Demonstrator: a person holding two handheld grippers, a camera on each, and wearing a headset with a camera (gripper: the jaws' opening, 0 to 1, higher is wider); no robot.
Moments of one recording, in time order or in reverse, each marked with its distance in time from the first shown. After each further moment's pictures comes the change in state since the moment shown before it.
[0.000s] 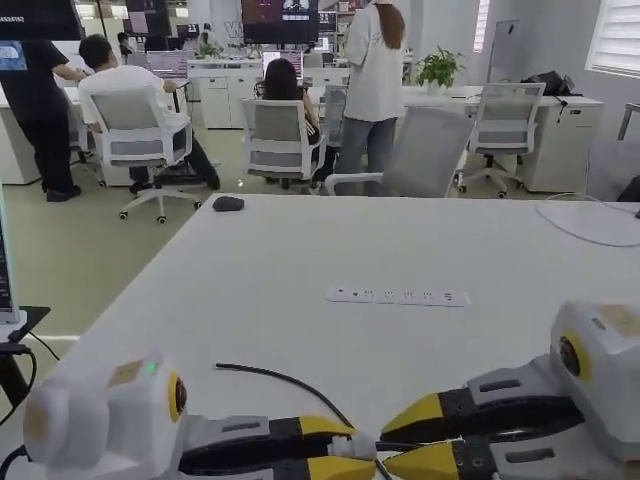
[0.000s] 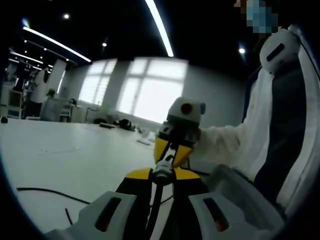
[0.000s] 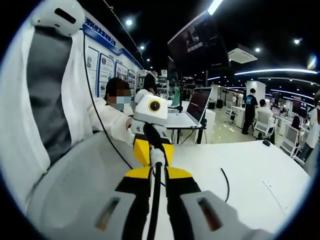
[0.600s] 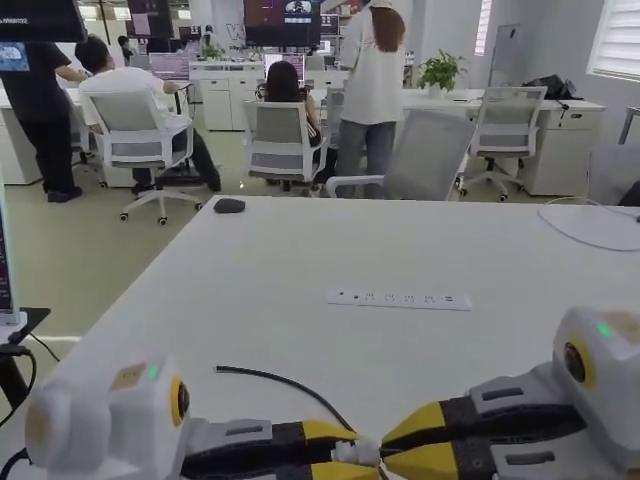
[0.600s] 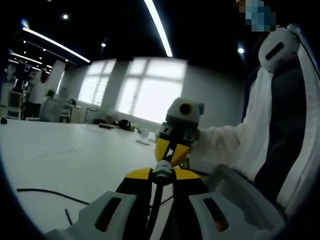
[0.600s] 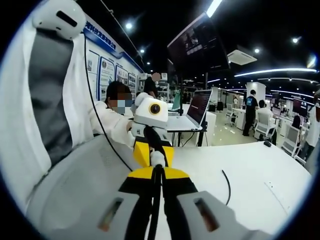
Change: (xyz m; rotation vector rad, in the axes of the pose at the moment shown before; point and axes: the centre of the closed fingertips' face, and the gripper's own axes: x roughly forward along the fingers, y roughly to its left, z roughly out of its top) left arm 0.000 0.001 0.001 0.005 -0.001 -0.004; right arm -0.002 -0.002 0.001 0.005 -0.026 0.007
